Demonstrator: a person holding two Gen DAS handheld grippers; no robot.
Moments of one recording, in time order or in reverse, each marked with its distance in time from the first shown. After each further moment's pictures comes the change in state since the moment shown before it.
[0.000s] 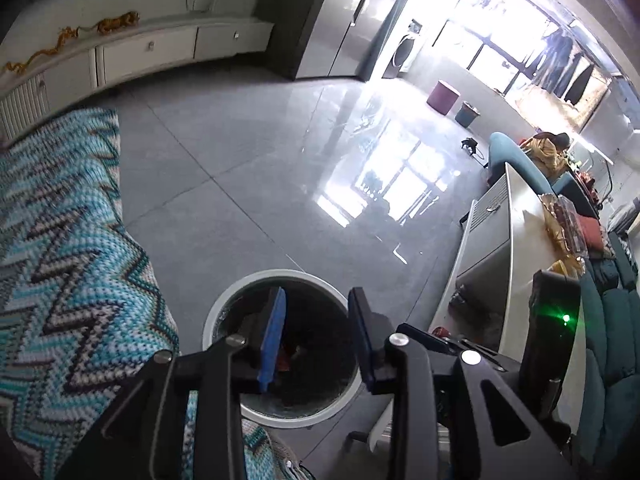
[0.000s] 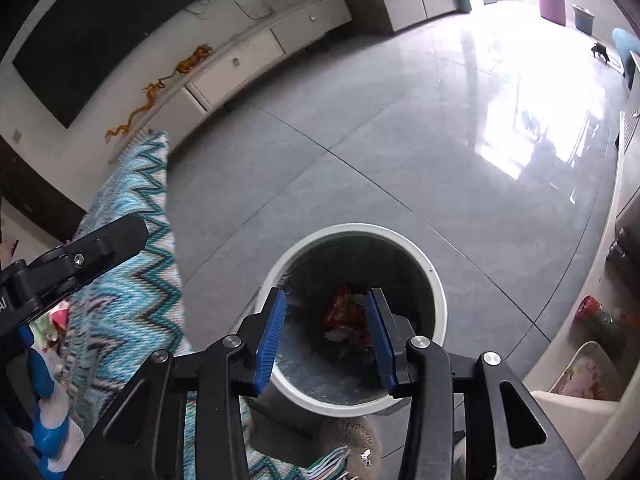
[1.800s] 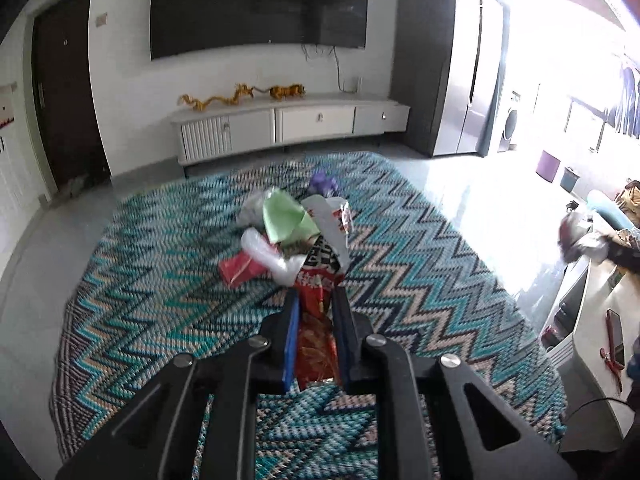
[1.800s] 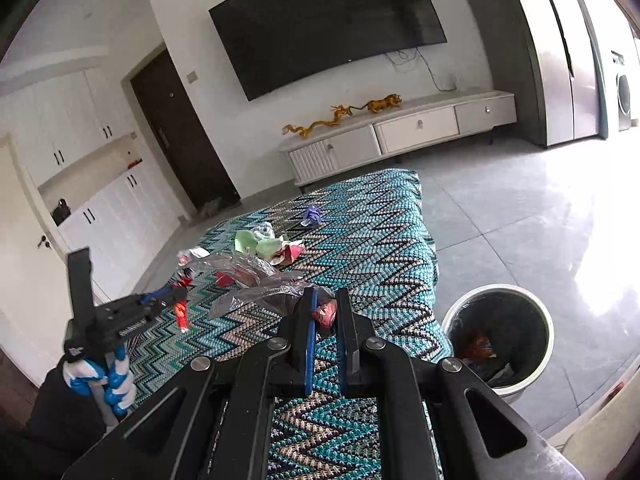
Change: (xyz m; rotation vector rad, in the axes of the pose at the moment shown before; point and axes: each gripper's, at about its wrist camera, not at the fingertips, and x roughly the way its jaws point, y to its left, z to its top) left arm -0.304 0.146 -0.194 -0.106 -0.303 0.471; right arm -0.182 0.171 -0.114 -0.426 -0.198 0.383
